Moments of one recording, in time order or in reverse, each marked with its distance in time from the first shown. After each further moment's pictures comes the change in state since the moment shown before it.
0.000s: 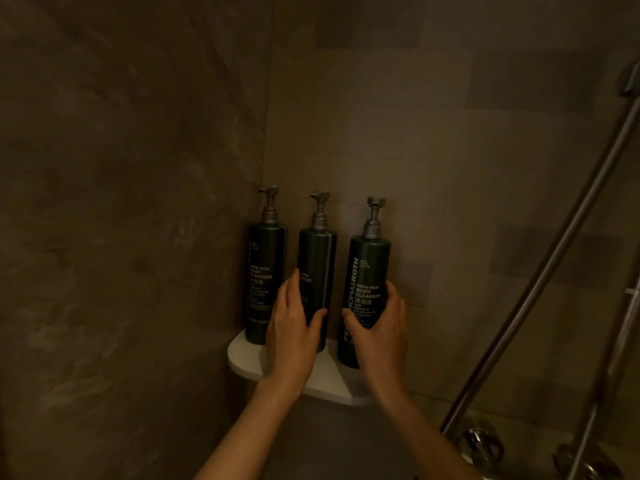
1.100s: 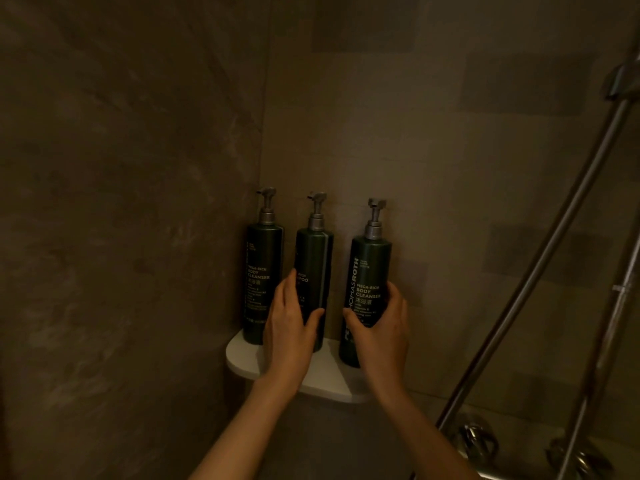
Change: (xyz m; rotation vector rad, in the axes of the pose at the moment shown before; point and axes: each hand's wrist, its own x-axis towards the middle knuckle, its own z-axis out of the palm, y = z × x) left_hand 0.000 -0.001 -0.002 -0.016 -0.010 -0.015; right_hand -0.001 0.000 -0.003 -0.036 0.056 0.010
